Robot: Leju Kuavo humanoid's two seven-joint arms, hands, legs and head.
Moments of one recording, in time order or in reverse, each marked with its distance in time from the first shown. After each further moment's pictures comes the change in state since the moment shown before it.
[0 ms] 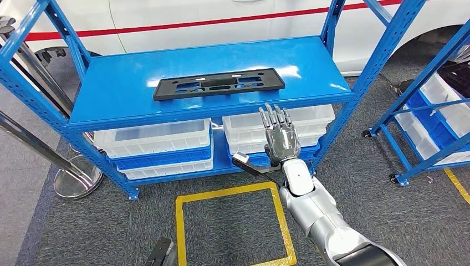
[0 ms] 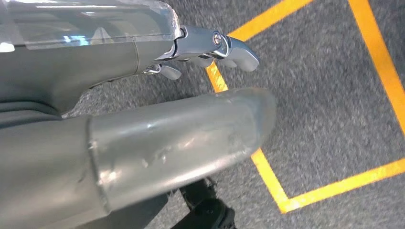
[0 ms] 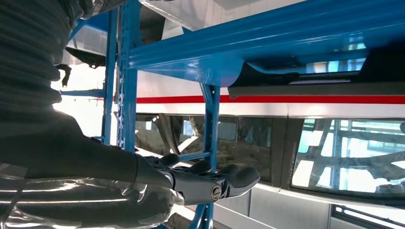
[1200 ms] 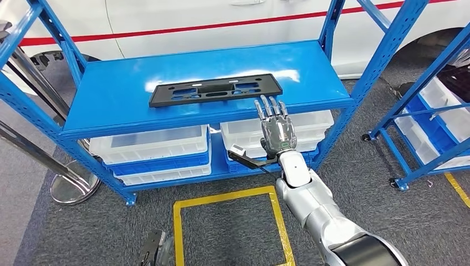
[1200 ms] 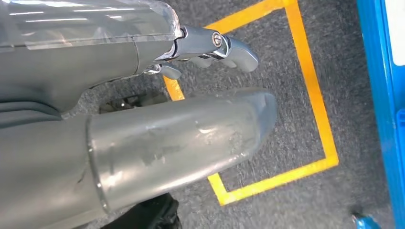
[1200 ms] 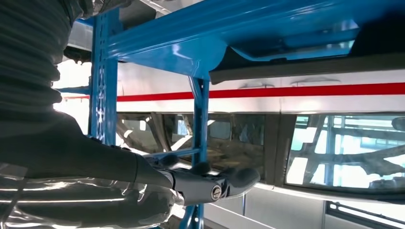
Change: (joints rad) left arm -0.033 -0.004 0.054 0.000 0.085 0.006 -0.121; right arm -0.069 0.034 -0.026 0.074 0.003 0.000 -0.037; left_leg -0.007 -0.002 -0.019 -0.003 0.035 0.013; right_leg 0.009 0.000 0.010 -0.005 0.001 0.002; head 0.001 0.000
